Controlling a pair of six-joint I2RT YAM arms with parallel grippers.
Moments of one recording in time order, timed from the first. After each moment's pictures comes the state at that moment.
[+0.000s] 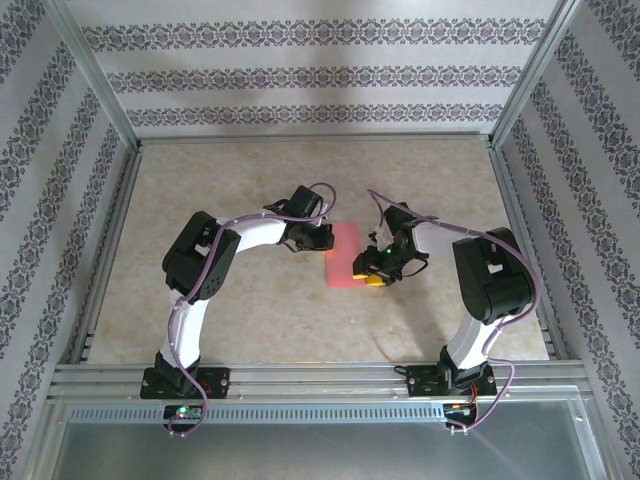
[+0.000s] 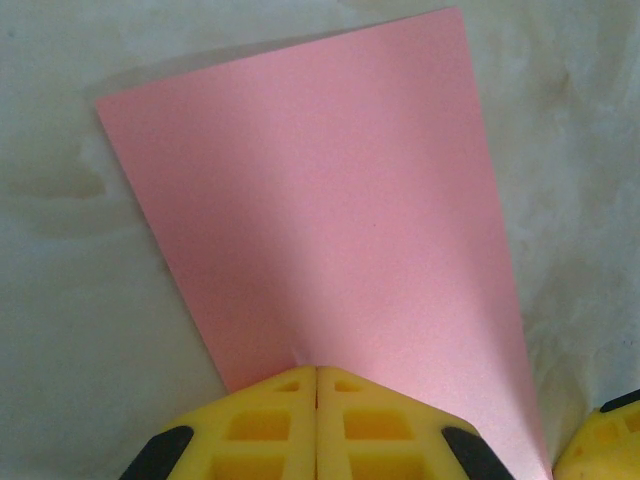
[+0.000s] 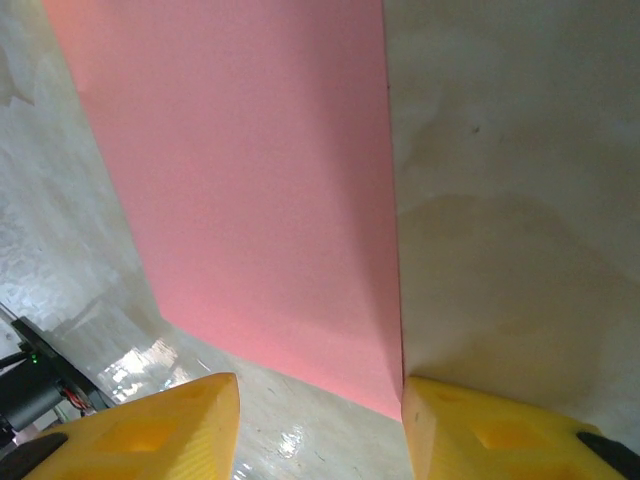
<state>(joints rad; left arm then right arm) -0.56 2.10 1.36 -0.28 0.39 -0.49 0.30 1.75 0.92 -0.61 -0.67 0.44</state>
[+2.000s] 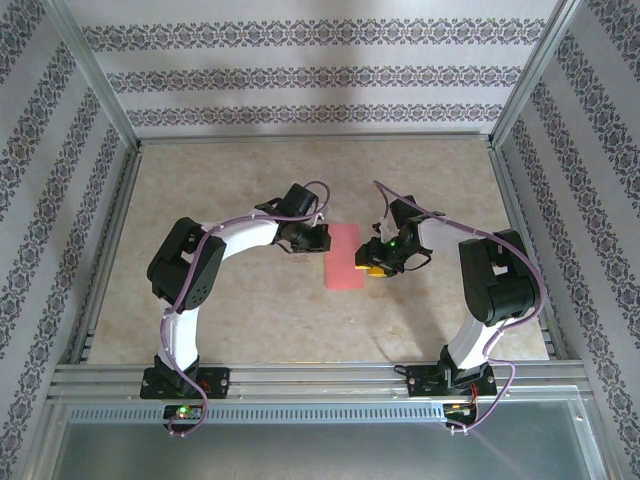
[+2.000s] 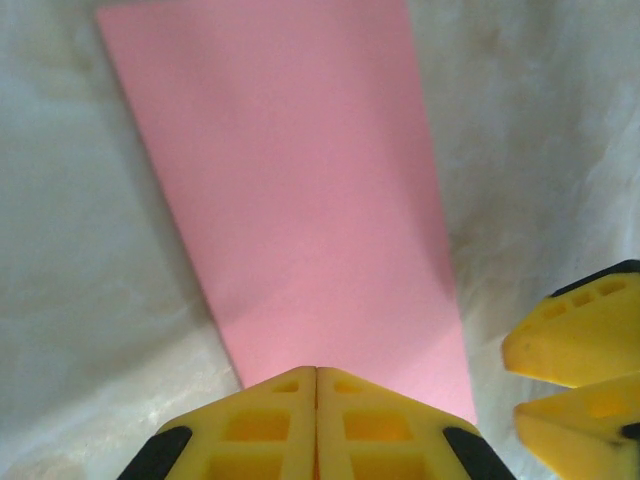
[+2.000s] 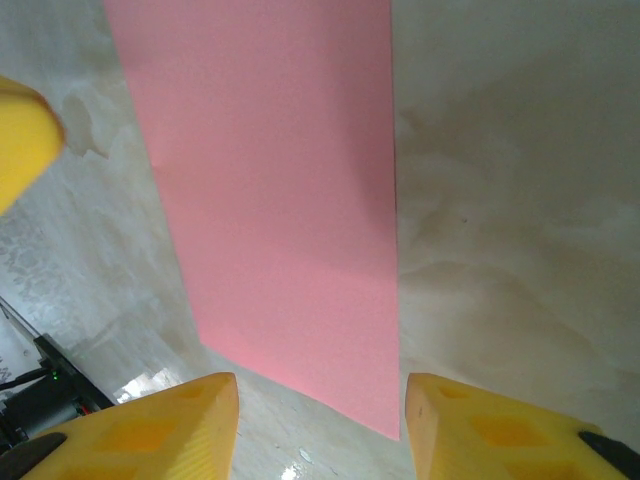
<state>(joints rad) -0.57 1.98 1.29 -0.36 0.43 -0.54 0.26 1.73 0.95 -0.59 -0.67 0.41</state>
